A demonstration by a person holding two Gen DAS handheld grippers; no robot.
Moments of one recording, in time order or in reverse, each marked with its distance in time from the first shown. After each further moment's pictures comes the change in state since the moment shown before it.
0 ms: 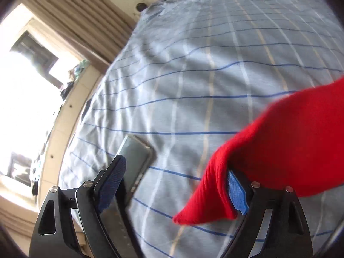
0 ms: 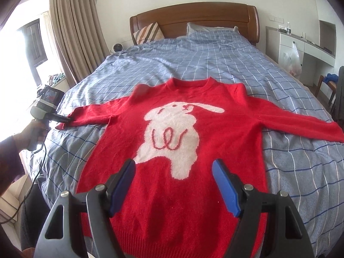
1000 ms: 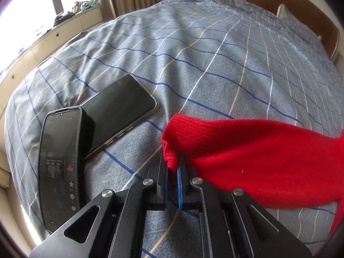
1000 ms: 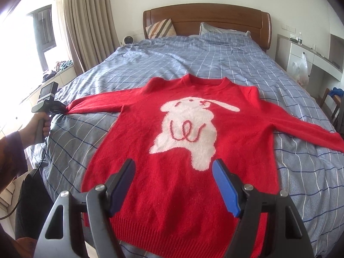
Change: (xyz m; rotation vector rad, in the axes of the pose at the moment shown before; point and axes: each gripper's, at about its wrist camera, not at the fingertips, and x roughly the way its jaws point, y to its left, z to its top) left arm 0.029 0.040 -0.060 -0.433 0.083 -0.363; right arm 0.004 0.034 -0.014 -0.081 0.034 0.017
